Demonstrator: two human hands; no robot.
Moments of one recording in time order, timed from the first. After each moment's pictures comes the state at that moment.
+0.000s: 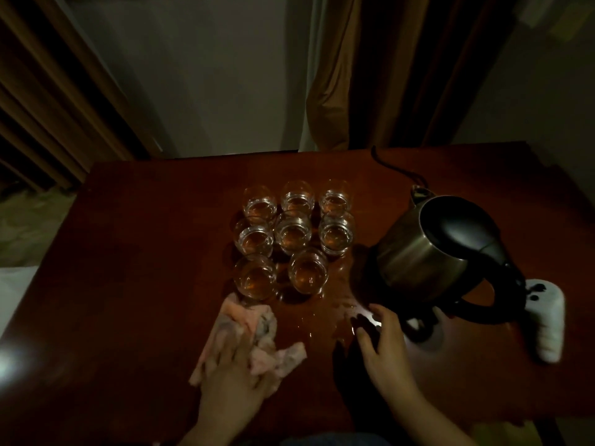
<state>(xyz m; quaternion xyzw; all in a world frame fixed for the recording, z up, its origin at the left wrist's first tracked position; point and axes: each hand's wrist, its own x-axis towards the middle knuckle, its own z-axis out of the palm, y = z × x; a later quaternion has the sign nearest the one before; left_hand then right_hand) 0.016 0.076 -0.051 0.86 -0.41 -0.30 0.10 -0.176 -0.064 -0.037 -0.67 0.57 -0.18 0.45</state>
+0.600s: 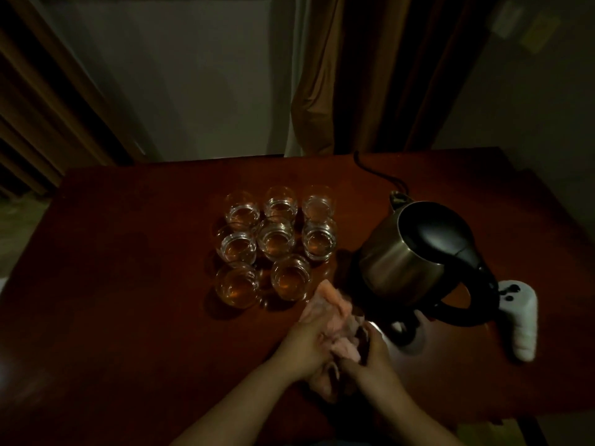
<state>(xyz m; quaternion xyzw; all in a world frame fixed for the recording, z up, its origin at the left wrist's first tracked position) -0.044 -0.038 -0.034 0.67 -0.49 -0.52 0.21 -0.186 -0.062 -0.036 -0.56 0.54 -0.18 0.60</state>
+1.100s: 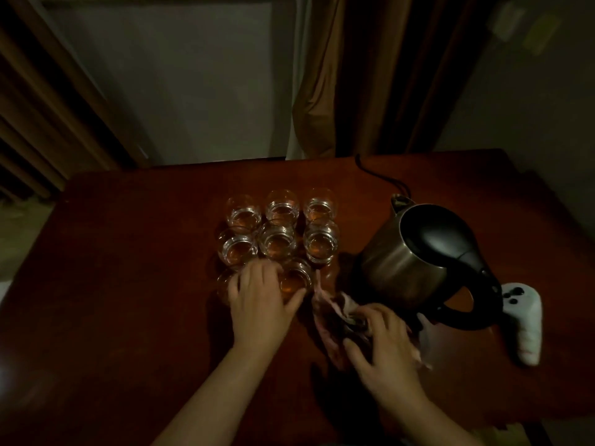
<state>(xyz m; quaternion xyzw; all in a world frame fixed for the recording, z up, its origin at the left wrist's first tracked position) -0.001 -0.043 0.012 0.84 -0.49 -0.02 0.23 -0.186 -0.074 0.003 -0.77 0.53 -0.10 0.33</state>
